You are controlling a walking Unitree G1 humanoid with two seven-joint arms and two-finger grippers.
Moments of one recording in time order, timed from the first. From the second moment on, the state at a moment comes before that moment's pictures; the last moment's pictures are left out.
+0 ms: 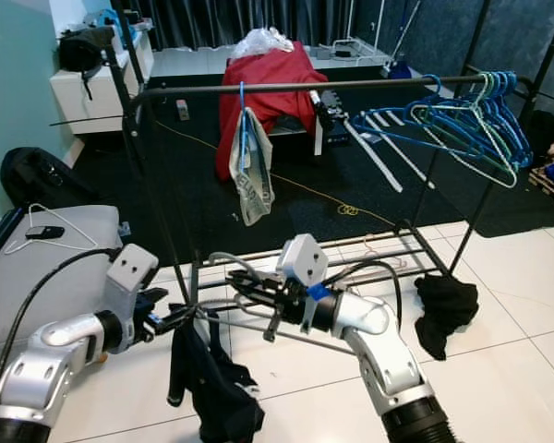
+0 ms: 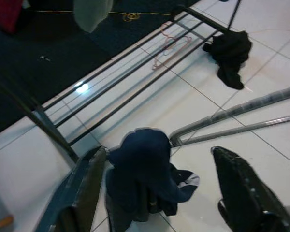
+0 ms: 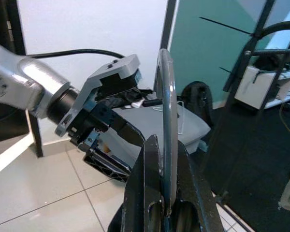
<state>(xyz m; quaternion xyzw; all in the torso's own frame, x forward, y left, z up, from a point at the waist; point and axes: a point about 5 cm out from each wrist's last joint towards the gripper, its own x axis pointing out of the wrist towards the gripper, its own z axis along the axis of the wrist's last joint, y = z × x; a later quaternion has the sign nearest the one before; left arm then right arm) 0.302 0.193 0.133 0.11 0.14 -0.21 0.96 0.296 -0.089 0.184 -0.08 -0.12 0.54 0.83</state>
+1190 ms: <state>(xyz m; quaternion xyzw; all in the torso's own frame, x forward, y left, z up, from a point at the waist) 0.241 0.241 0.130 -0.02 0.23 -0.10 0.97 0.302 -0.097 0.215 -0.07 -0.12 0.61 0.78</state>
